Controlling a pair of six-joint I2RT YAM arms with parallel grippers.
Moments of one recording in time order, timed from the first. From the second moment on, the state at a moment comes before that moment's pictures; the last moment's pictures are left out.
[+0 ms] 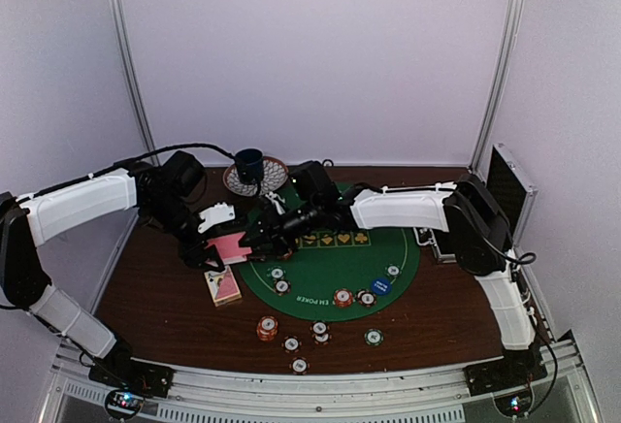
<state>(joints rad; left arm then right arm) -0.50 1.46 1.15 -0.94 0.33 0.71 0.88 2.29 1.80 -0.06 -0.88 1.03</state>
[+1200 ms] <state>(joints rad) -0.50 1.46 1.15 -0.94 0.31 0.71 0.87 2.22 1.72 0.05 -0.92 1.11</state>
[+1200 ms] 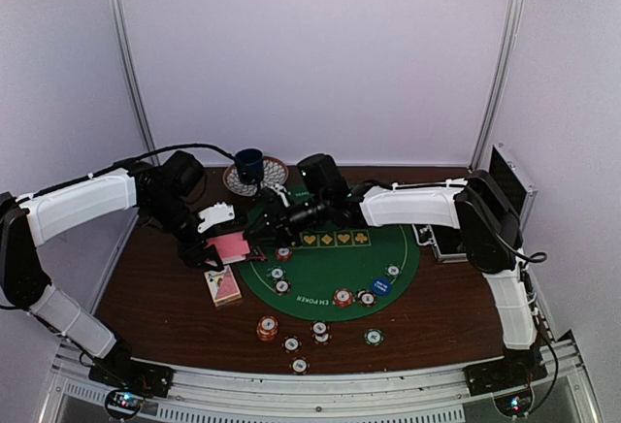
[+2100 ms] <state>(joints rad) -0.50 1.46 1.15 -0.95 0.31 0.71 0.88 2.22 1.72 0.01 -0.92 1.07</state>
